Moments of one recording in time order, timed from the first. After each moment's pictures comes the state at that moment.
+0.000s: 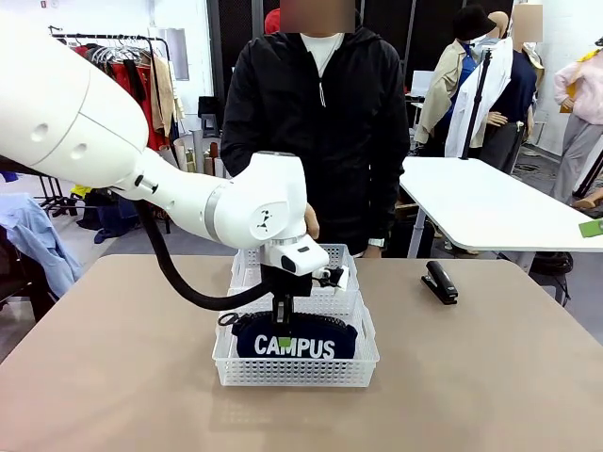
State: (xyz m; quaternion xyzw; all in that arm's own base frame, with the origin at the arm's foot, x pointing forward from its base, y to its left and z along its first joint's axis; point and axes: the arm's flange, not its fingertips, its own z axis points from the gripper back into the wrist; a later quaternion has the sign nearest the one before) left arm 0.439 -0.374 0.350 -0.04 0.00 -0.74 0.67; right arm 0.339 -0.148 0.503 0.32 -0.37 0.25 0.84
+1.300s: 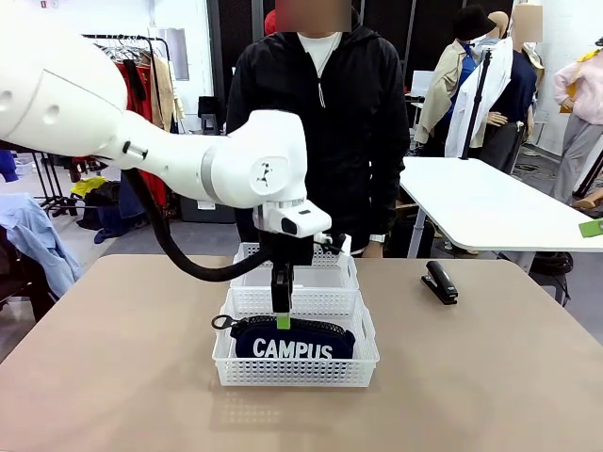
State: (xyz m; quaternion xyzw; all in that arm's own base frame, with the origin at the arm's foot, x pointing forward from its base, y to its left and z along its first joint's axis) left arm 0.435 -0.372 0.423 -0.05 0.01 -0.74 0.68; right arm 0.339 -0.148 0.503 0.32 -0.37 0.25 0.84
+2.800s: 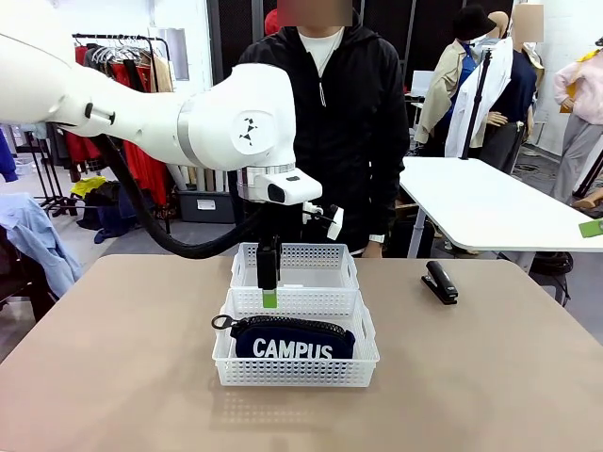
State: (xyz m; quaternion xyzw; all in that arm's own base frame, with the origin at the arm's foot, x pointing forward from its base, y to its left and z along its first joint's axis) left arm 0.413 -0.353 0.475 -0.05 0.01 -0.73 0.68; right arm 0.339 -0.148 0.503 0.32 -0.37 0.25 0.84
